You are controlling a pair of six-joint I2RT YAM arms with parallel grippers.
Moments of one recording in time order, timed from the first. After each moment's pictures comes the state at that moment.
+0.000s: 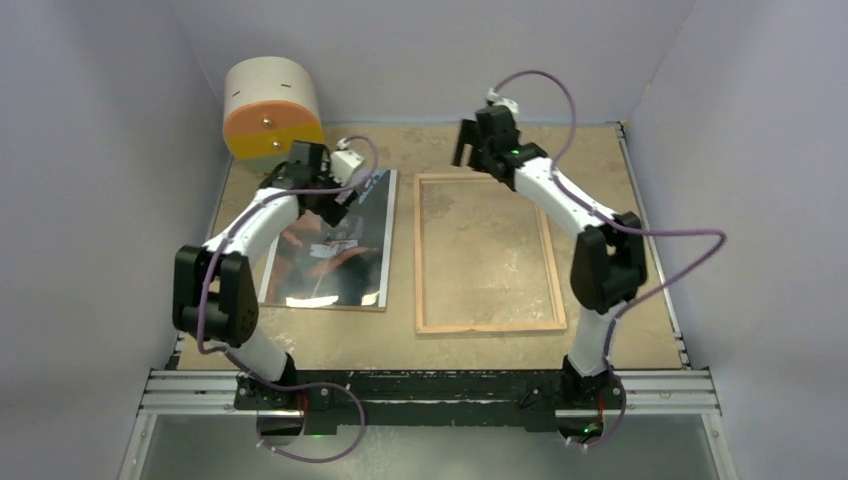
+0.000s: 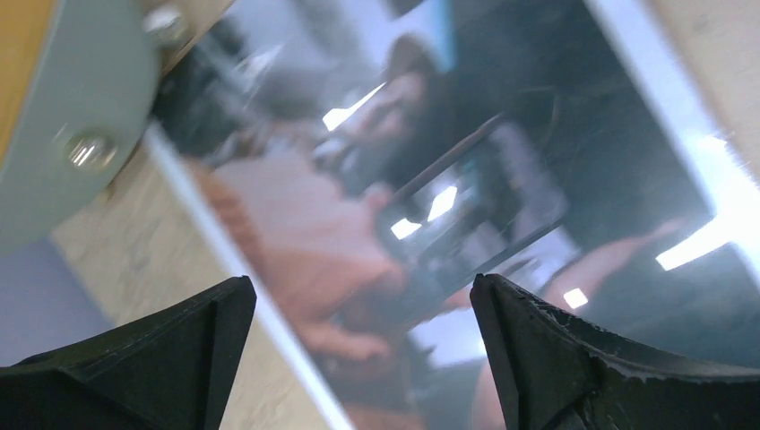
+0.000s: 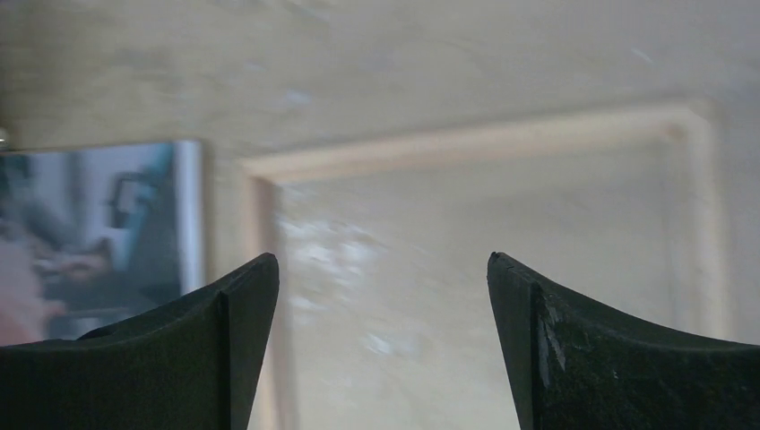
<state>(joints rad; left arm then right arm) -0.25 1.68 1.23 -0.44 -0.01 0.50 0.38 1.81 1.52 -0.43 0.26 0.48</state>
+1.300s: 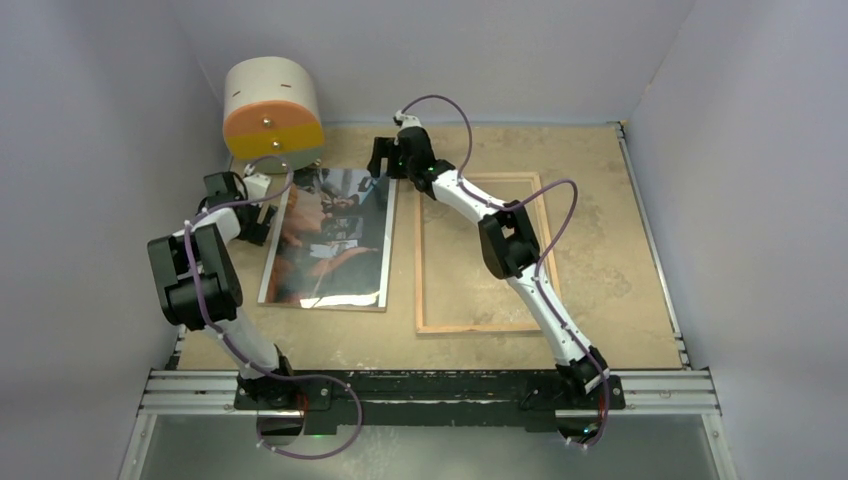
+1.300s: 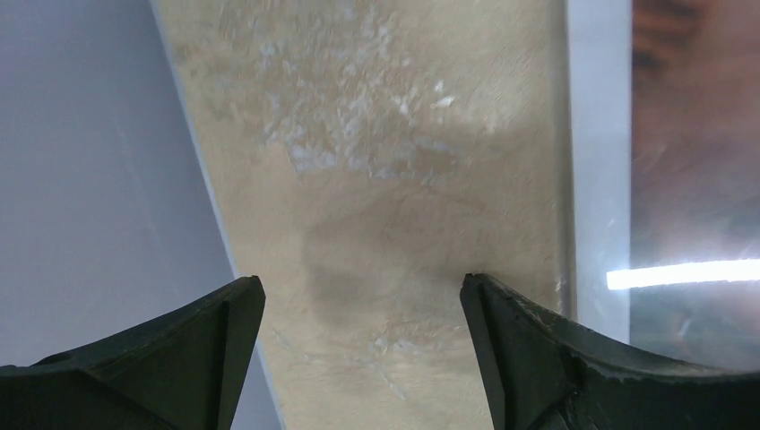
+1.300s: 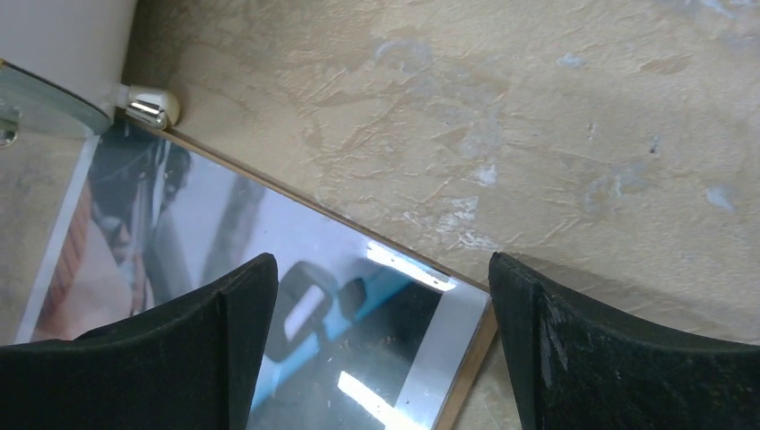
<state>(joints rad) 0.35 1.75 1.02 -0.17 -0.02 0.62 0.60 2.75 2.43 -0.15 -0.03 0.47</state>
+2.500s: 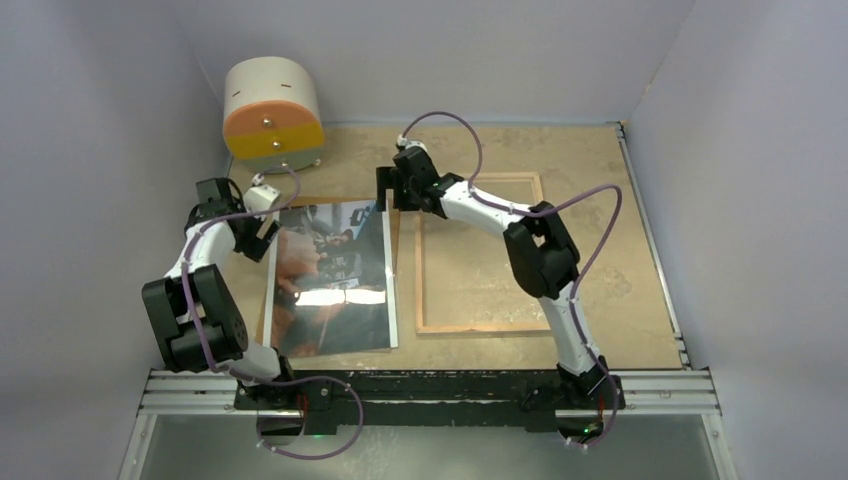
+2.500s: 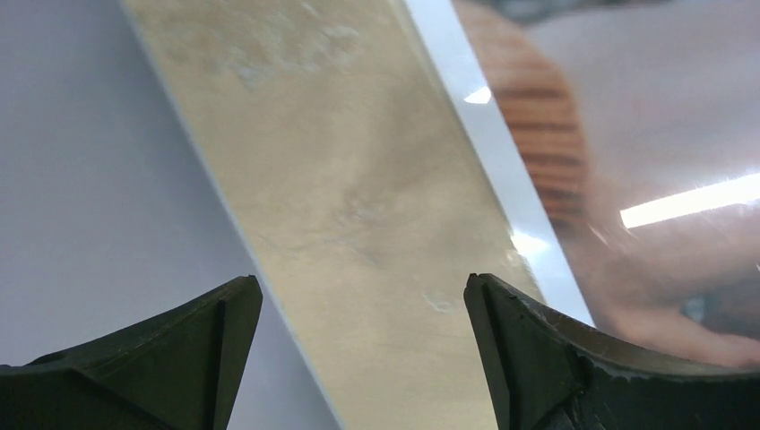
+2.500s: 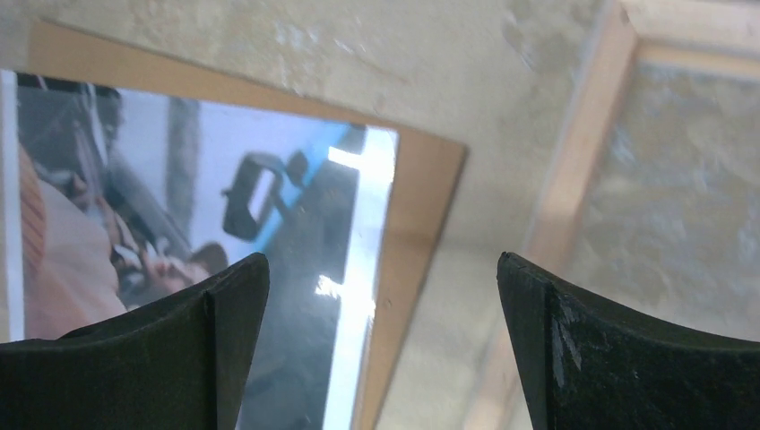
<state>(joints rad) 0.34 1.50 0.97 -0.43 0.06 0.79 0.71 2.25 1.82 -0.29 0.07 0.53</state>
